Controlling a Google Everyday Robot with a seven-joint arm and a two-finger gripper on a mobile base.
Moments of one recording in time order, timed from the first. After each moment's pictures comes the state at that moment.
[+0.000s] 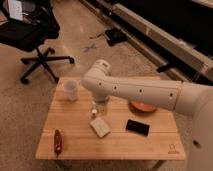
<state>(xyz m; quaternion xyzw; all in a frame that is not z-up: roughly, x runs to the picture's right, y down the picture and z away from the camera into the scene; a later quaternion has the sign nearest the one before) -0.010 0.091 0.733 -0.26 0.01 -0.05 0.96</state>
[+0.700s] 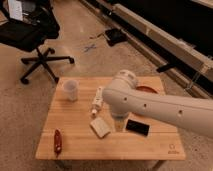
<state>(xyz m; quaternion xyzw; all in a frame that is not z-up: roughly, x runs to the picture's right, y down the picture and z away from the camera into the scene) 0.069 0.139 0.654 -0.28 0.02 0.03 0.96</state>
